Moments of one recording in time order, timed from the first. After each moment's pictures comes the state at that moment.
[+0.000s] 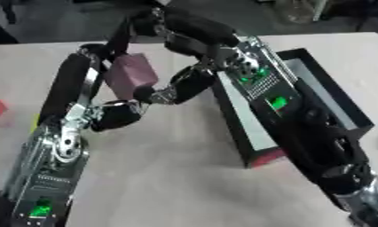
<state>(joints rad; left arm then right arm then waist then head) -0.77 0.02 -0.33 -1.69 -0.82 0.39 -0.09 -0.94 -0.40 0.32 -1.67 0.46 -0.32 0.42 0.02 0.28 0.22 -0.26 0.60</state>
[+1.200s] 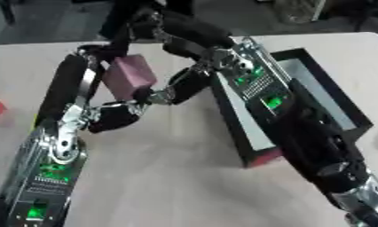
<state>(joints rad) -0.76 0.02 -0.33 -1.69 -0.80 0.38 -0.09 -0.94 -0.40 0.32 -1.64 0.47 -0.33 0.42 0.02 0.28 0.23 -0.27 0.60</state>
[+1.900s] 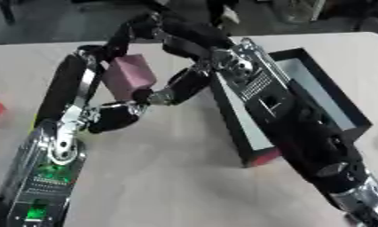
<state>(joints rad) -0.76 0.02 -0.33 -1.69 -0.80 0.38 -0.09 -0.94 -0.39 0.32 -1.63 0.46 -0.33 0.41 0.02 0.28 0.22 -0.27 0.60</state>
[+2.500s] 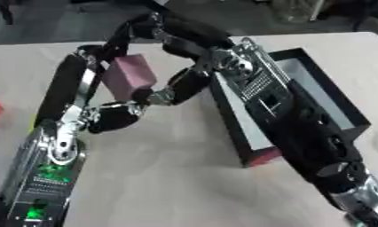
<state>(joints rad) -0.76 0.02 -0.33 -1.69 -0.80 0.37 -0.10 -0.94 -0.39 0.32 -1.63 0.46 -0.34 0.41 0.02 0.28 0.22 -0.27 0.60</state>
